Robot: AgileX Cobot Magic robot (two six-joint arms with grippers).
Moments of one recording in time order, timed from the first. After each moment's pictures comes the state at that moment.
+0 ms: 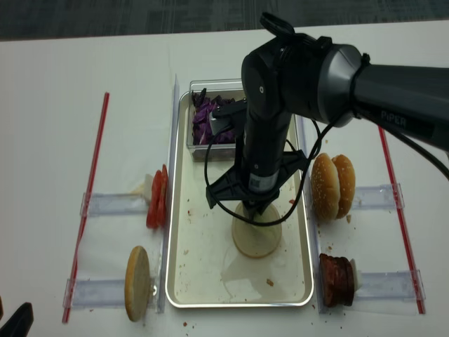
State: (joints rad) left arm -0.12 -0.02 -0.49 0.00 1.18 -0.03; right arm 0.71 1.91 -1.35 0.24 1.07 0.22
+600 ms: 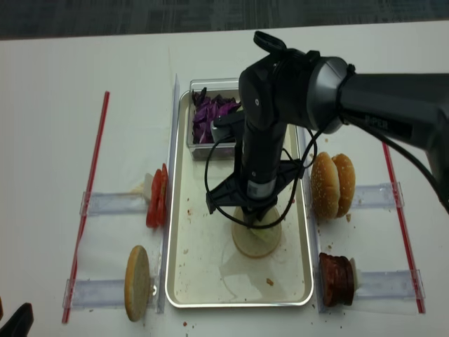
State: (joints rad) left arm -0.12 -0.02 -0.49 0.00 1.18 -0.03; right arm 0.72 1.96 -1.35 0.24 1.04 0.24
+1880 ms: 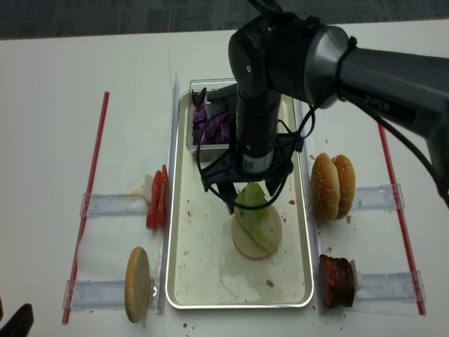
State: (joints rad) left arm -0.12 -0.02 -0.49 0.00 1.18 -0.03; right arm 0.72 1.96 -1.51 0.17 1.20 0.29
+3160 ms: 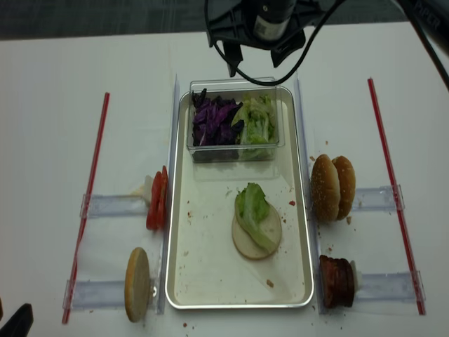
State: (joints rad) left arm -0.12 -0.02 -0.49 0.00 1.18 -0.03; right arm 0.54 1.96 -1.91 0.07 1.24 0.29
